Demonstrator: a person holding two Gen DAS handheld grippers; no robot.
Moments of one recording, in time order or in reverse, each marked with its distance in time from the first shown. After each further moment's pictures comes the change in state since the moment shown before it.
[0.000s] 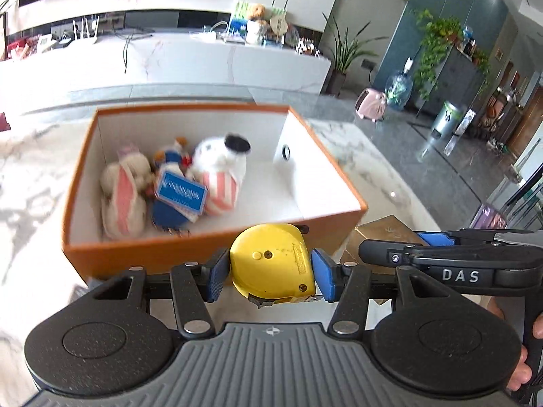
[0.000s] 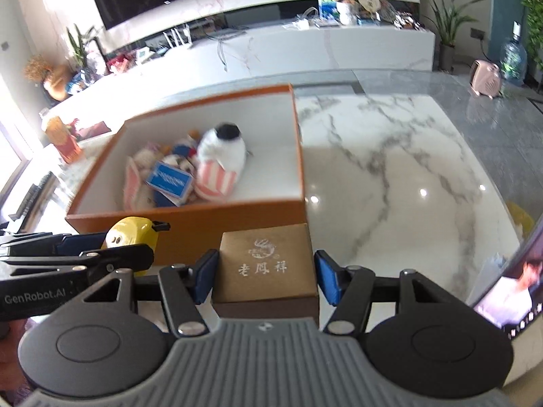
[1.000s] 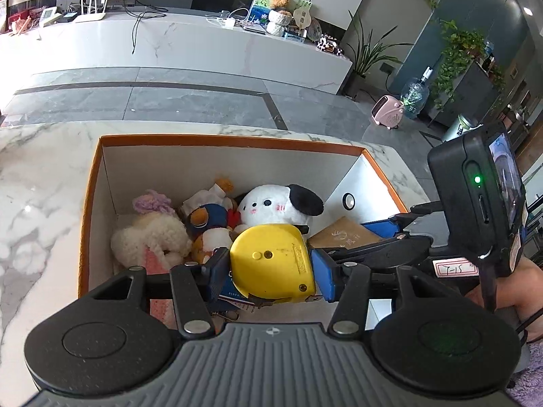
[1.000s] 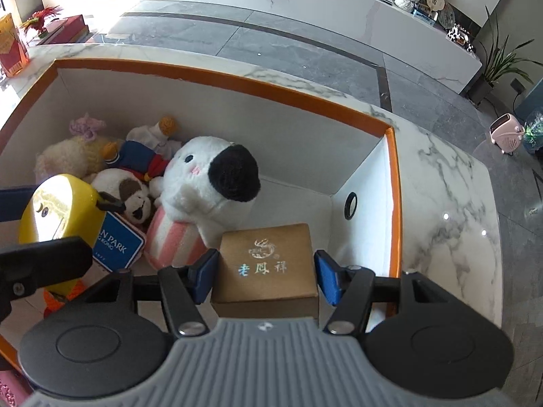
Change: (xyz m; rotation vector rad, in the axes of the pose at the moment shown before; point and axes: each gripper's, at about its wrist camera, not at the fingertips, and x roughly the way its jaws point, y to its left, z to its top) left arm 0.077 0.087 0.070 -0.082 0.058 -0.038; right arm 0.194 0.063 0.108 -0.339 0.278 -0.203
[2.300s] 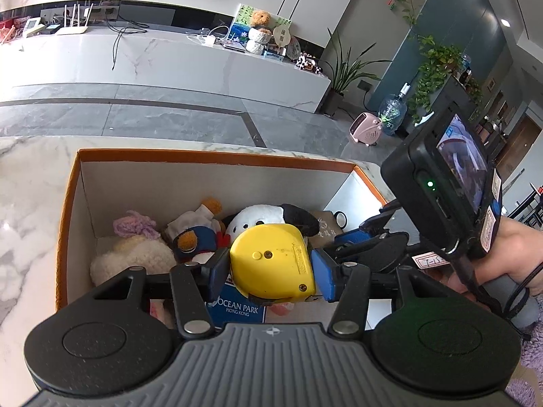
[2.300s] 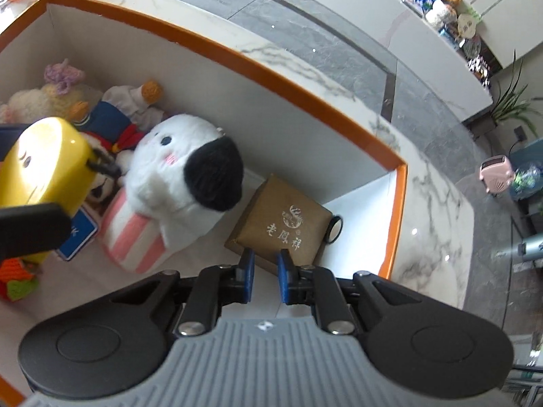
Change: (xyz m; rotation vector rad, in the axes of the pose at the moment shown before) left arm 0.013 0.011 -0.001 0.027 -0.073 -0.086; right arm 0.015 0.016 0.024 -0.242 0.104 -0.105
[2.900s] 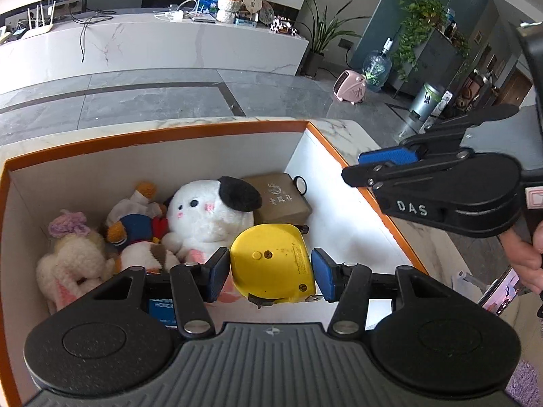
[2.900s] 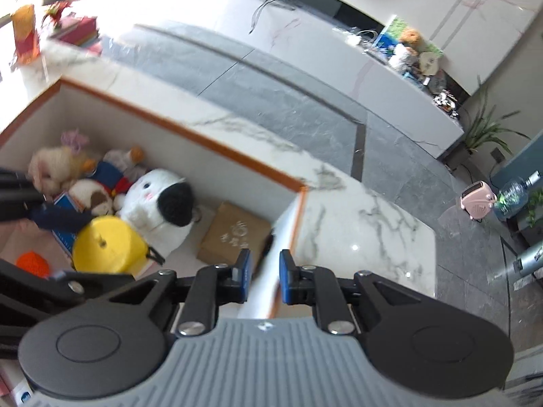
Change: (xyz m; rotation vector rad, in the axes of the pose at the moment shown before) left arm 0.038 -0.056 0.004 0.105 0.145 -0.012; right arm -0.062 -0.053 -0.047 0.118 -0.253 -0.016
